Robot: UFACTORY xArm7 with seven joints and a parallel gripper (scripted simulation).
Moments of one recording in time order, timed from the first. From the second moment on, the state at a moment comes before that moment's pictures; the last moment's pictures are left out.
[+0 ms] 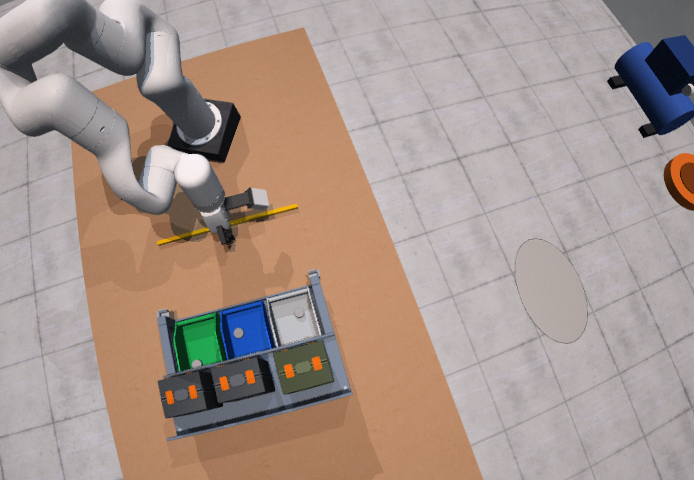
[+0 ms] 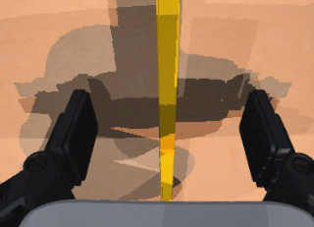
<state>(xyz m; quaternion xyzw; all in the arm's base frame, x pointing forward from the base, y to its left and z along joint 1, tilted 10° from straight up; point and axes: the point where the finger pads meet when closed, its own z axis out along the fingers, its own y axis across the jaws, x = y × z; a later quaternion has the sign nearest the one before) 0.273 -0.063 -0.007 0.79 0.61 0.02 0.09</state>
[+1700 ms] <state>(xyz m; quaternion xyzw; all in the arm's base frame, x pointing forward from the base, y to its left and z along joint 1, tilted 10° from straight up) 0.273 -0.063 -0.007 0.79 0.61 0.02 0.09</state>
